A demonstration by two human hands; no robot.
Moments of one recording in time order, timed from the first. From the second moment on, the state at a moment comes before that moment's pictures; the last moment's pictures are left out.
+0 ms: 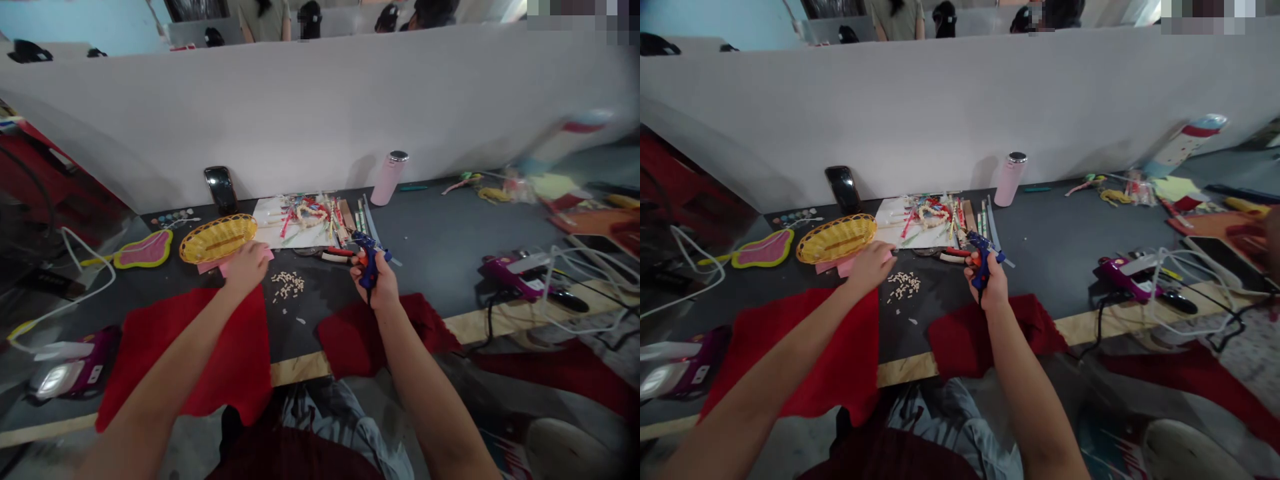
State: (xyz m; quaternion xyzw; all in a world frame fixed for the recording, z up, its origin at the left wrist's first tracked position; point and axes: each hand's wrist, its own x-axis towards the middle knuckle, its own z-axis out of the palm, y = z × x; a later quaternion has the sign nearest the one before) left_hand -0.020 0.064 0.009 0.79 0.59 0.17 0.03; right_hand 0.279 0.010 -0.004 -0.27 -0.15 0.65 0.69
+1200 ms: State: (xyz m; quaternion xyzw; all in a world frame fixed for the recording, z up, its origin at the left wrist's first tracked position) left_hand 0.036 0.123 0.041 0.85 0.48 0.03 -0.20; right_hand 0.288 0.012 -0.007 -0.22 -0.09 0.66 0.71
